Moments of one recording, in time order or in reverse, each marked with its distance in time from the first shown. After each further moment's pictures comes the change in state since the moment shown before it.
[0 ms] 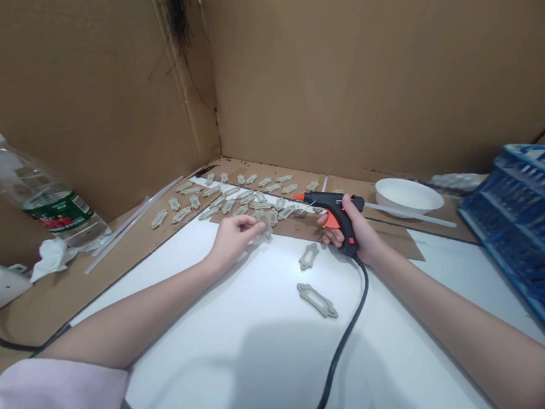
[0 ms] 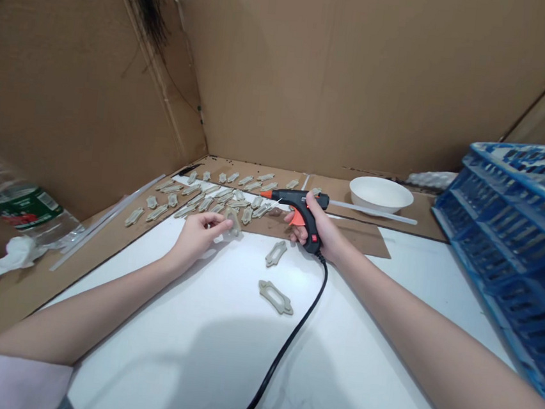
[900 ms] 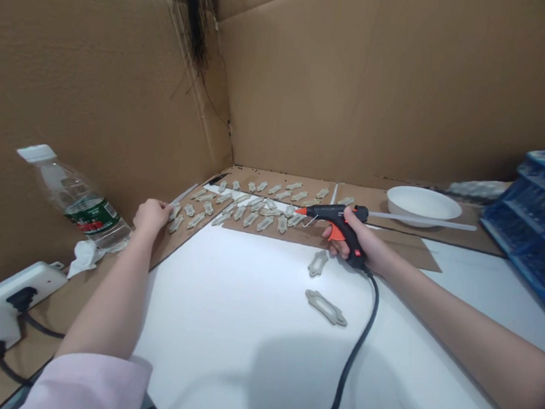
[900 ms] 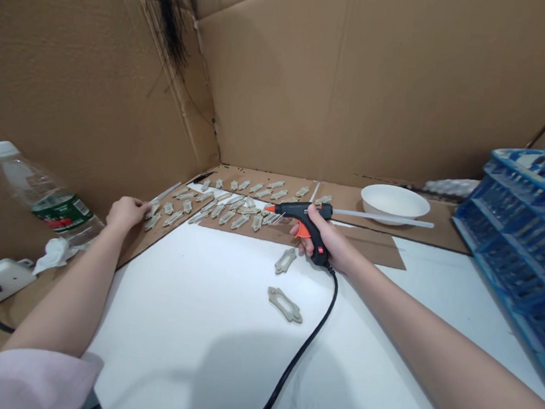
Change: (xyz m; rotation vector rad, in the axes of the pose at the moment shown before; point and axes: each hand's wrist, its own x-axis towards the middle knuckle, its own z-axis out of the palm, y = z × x) left_hand 0.063 -0.067 -0.191 0.977 0.458 -0.526; right_hand -0.002 0.002 0.002 -0.047 -0.001 0.031
